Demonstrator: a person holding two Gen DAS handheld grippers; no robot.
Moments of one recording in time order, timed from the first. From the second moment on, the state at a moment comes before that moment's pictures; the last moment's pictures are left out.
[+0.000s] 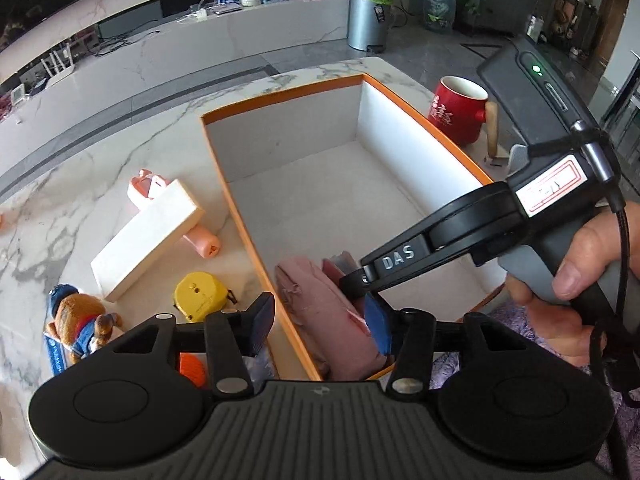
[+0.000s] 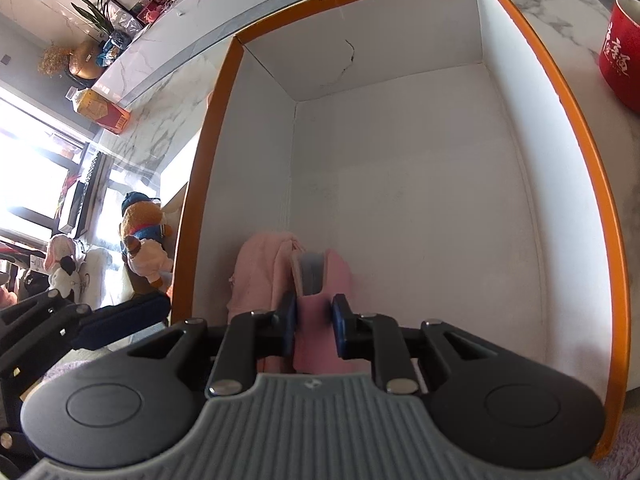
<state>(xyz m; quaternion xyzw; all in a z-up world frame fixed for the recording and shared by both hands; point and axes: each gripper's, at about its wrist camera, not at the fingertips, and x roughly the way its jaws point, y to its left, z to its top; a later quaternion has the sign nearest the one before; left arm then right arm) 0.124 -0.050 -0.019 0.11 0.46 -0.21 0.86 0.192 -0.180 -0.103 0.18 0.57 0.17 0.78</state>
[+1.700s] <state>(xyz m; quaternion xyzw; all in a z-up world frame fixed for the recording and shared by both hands) 0.128 -0.014 -0.050 0.02 0.50 -0.20 0.84 0.173 -0.173 -0.102 0.21 0.58 0.14 0.77</state>
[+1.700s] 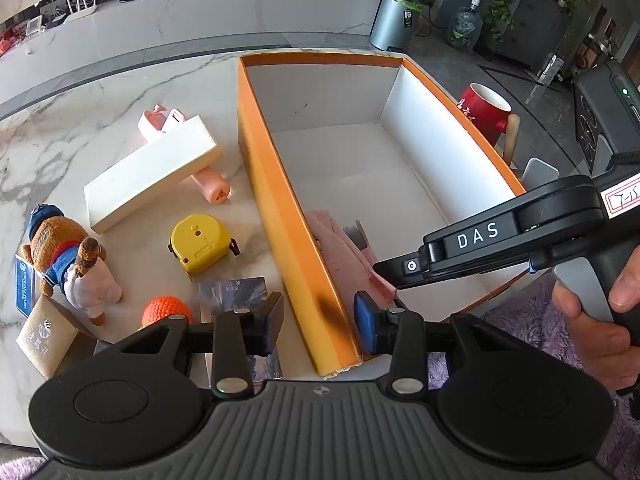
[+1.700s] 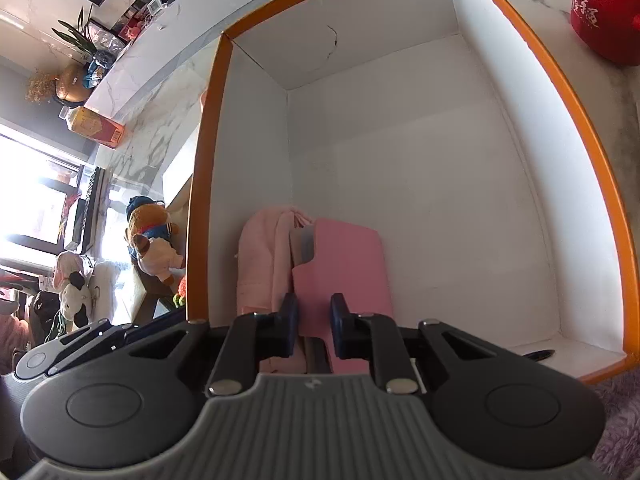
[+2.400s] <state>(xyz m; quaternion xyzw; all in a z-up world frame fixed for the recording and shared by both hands) 0.117 0.002 -0.032 0.00 0.48 -0.20 0.85 0.169 -0.185 -0.092 0.19 0.56 0.14 0.79</state>
